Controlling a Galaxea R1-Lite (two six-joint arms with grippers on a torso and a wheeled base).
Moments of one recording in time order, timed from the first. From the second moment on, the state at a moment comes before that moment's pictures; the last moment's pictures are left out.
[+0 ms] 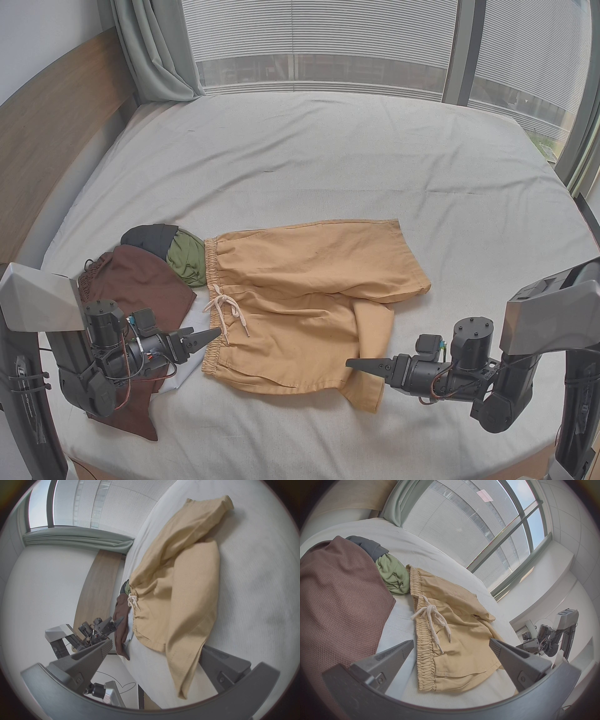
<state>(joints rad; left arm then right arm) -0.08 2.26 -0.38 -1.55 -0.59 -0.36 0.48 2.30 -0.38 -1.54 0.50 0.85</state>
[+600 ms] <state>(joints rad) -0.09 2.26 -0.38 -1.55 -0.59 -0.36 0.42 2.22 -0.44 -1.54 0.49 0.85</state>
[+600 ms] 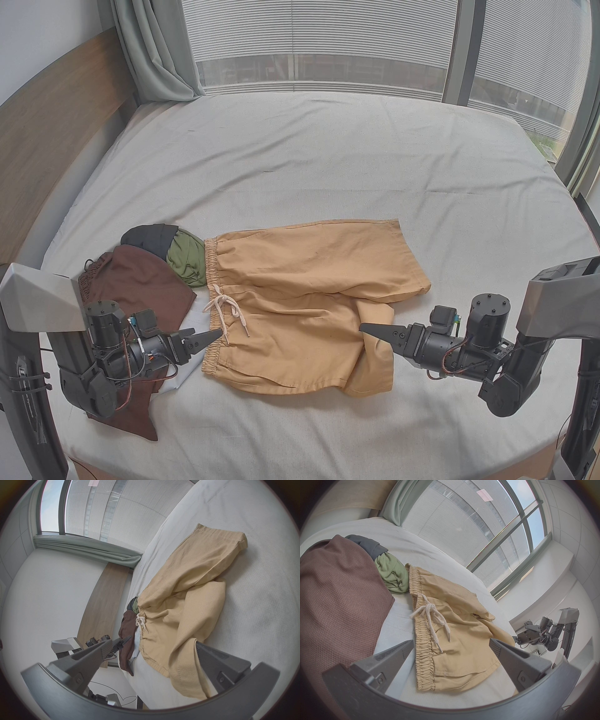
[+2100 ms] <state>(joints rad) -0.09 2.26 -0.38 -1.55 -0.59 -0.36 0.51 2.32 -0.51 -1.54 0.49 0.80</state>
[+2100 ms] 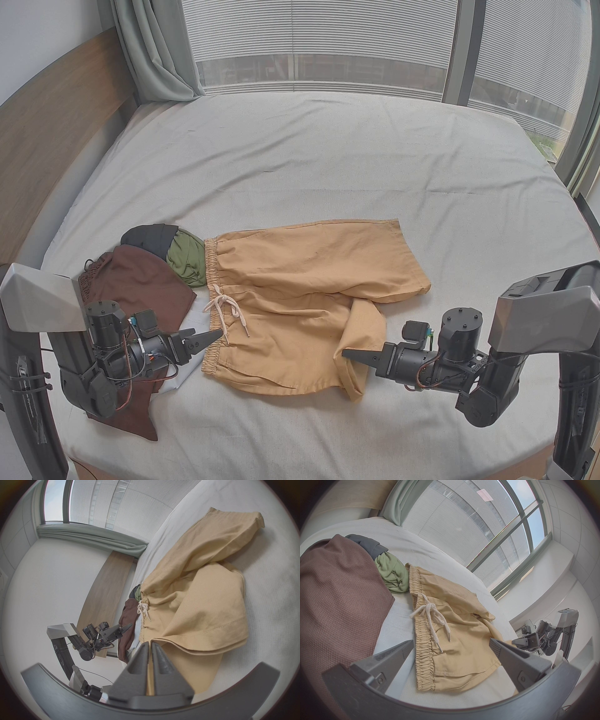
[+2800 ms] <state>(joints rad) -0.09 2.27 -0.38 -1.55 -0.59 -0.36 0.46 2.35 -0.44 -1.54 0.47 0.79</state>
